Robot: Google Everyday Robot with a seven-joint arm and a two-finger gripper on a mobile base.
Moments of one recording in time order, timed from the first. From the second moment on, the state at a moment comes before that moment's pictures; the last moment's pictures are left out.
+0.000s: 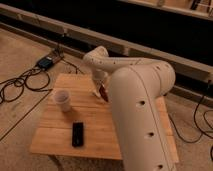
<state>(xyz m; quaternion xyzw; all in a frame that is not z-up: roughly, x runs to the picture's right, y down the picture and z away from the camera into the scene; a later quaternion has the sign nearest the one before) -0.015 0.005 0.914 -0.23 0.21 0.53 0.79</state>
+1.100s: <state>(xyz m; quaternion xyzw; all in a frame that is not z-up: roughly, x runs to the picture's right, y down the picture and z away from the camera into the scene) -0.022 -0.030 0.968 -0.20 0.21 0.52 0.80</state>
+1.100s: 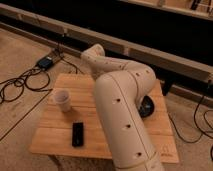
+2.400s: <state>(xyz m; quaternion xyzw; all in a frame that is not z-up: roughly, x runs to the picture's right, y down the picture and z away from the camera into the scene) -0.034 -0.016 0.968 -0.23 0.21 0.51 0.80</state>
